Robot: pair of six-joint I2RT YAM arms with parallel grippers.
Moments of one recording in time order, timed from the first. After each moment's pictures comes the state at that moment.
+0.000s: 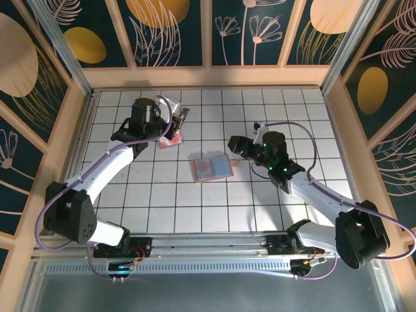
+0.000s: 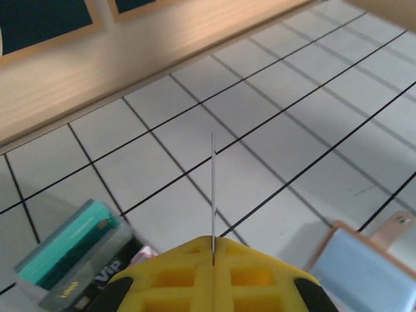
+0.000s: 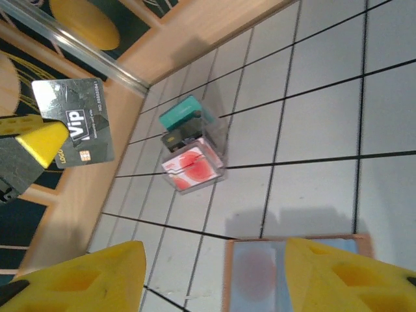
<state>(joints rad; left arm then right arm) -0.37 1.46 1.12 -0.20 0.25 0.16 0.51 1.17 0.62 0.20 -0.23 0.73</state>
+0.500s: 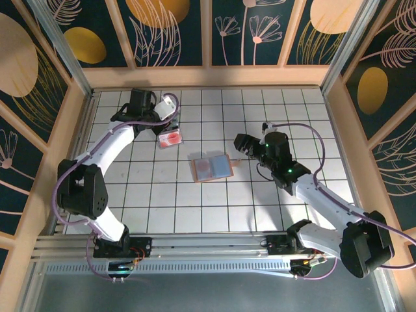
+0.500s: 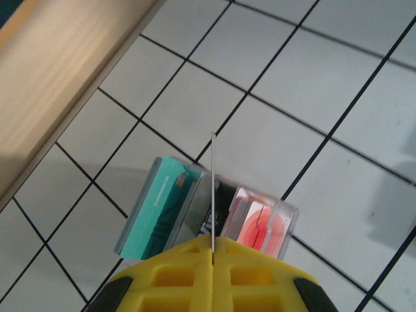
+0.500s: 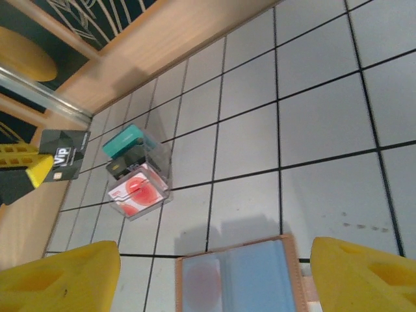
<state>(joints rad) -0.25 1.67 1.33 -0.45 0.23 0.66 0.51 1.09 0.65 0.02 -0.02 0.73</state>
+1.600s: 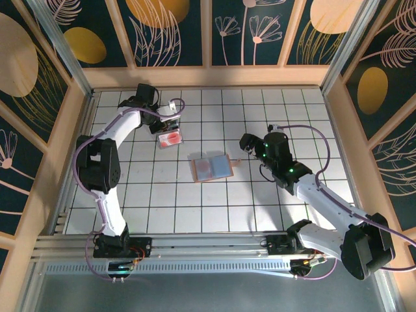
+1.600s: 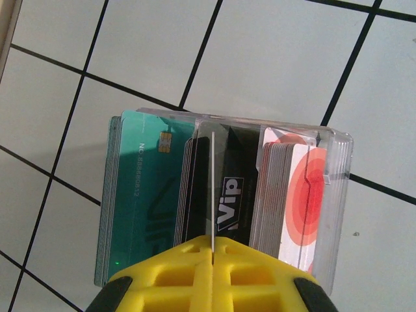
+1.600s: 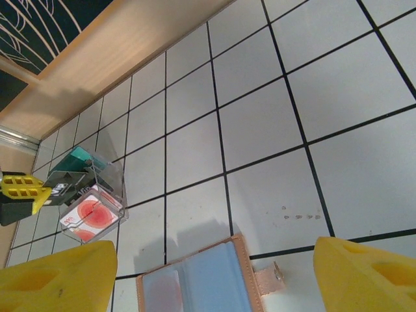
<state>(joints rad) -0.19 1.97 1.57 -0.65 0.23 0.97 0.51 1.08 0.67 -0.09 0.12 0.78</state>
